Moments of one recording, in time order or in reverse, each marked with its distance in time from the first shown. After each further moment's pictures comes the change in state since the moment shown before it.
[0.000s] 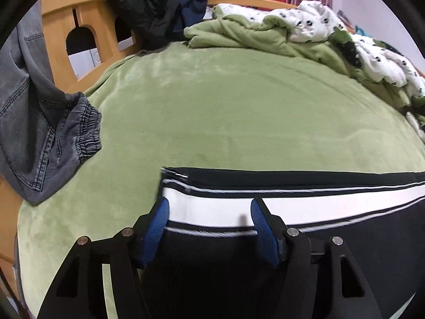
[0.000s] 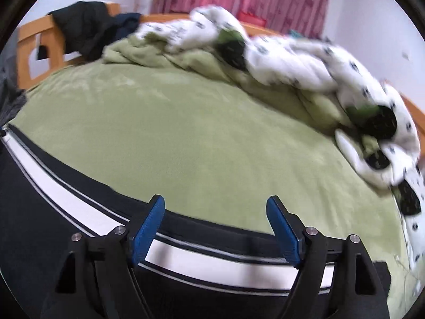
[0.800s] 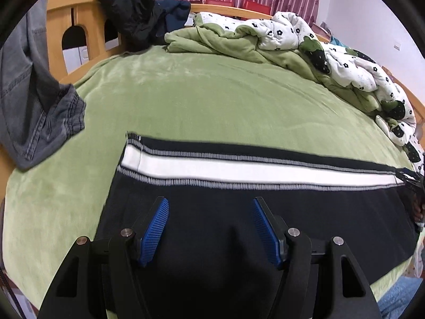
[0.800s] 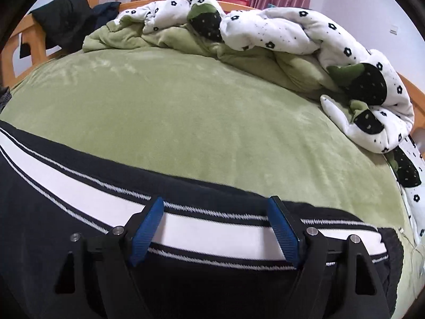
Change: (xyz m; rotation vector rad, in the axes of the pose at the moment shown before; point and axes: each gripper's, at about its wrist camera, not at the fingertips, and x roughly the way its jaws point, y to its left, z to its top) left arm -0.057 -0.033 -0.049 -0.028 -0.025 -0.126; right arm 0.027 -0.032 -0.048 0.039 0.041 -0.053
